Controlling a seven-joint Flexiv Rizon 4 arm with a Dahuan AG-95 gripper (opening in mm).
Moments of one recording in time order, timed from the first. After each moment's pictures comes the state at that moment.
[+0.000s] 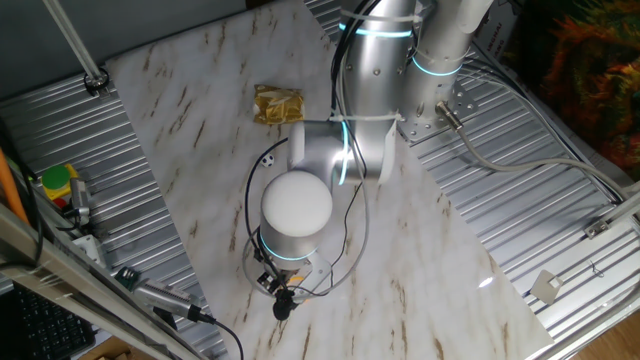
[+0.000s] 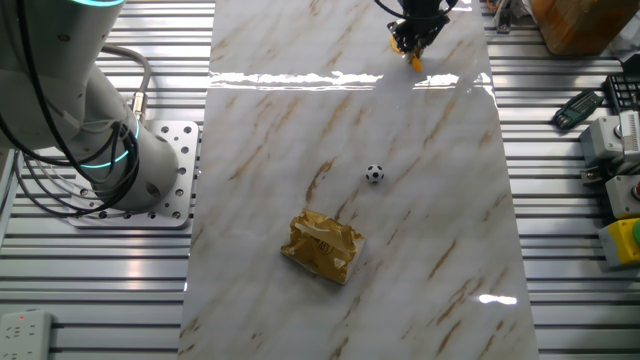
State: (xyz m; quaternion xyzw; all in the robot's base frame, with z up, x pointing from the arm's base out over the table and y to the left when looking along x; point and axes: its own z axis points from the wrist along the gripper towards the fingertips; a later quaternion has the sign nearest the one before) arm 0.557 0.275 0.007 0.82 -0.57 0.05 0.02
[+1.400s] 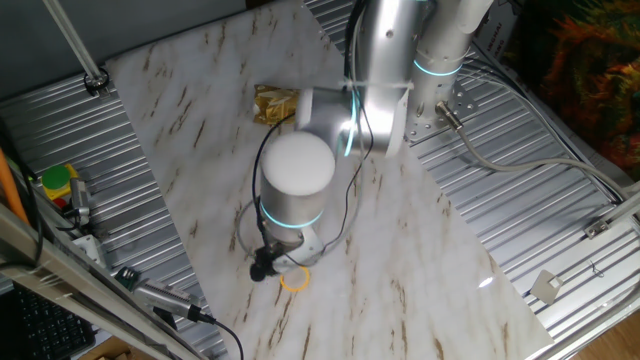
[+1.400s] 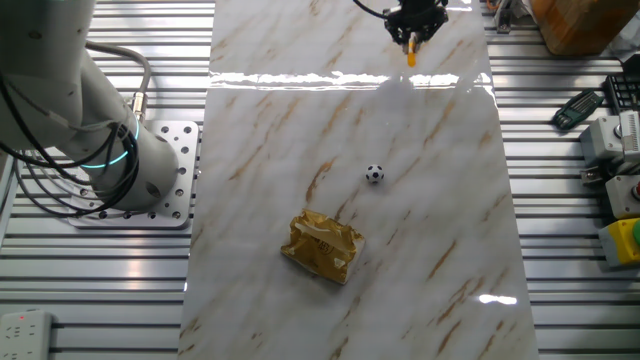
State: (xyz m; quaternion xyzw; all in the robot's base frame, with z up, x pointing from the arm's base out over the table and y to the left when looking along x) arm 0.540 0.248 0.064 0.70 -0.71 0.05 -0.01
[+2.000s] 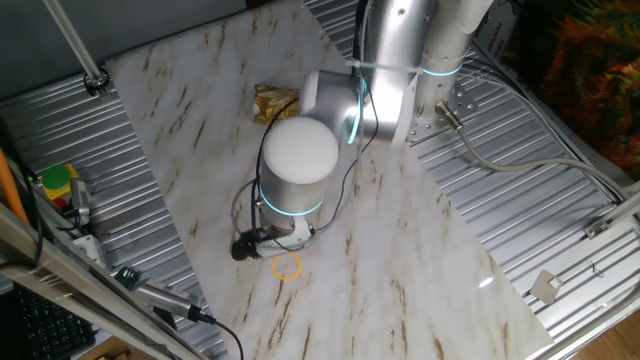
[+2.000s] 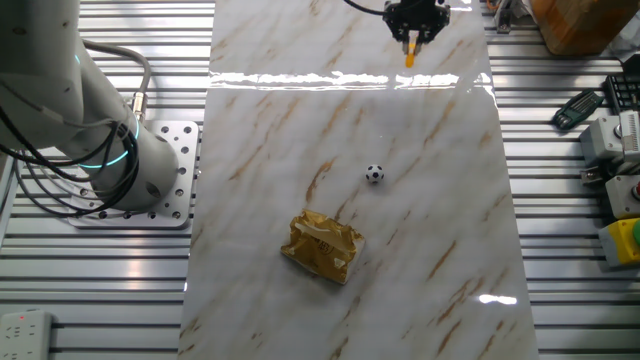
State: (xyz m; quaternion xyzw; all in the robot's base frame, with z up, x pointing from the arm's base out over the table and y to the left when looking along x) arm 0.541 0.218 0.089 0.61 -0.79 0.06 0.00
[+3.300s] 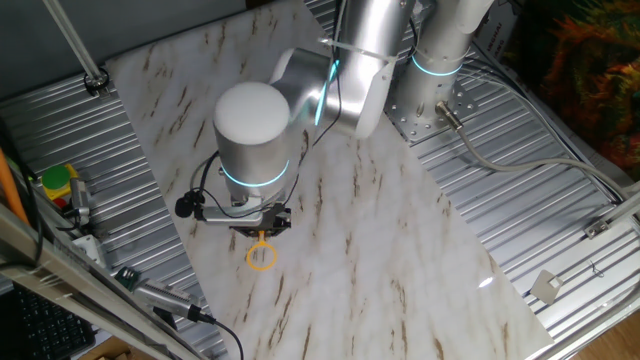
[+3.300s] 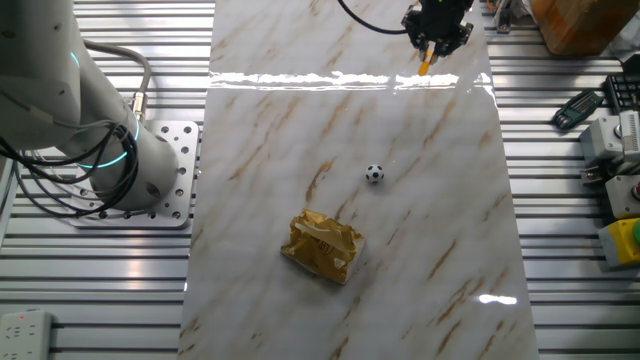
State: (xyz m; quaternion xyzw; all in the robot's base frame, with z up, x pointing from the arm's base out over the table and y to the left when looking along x) arm 0.565 0.202 0.094 0.54 -0.84 0.01 -0.03
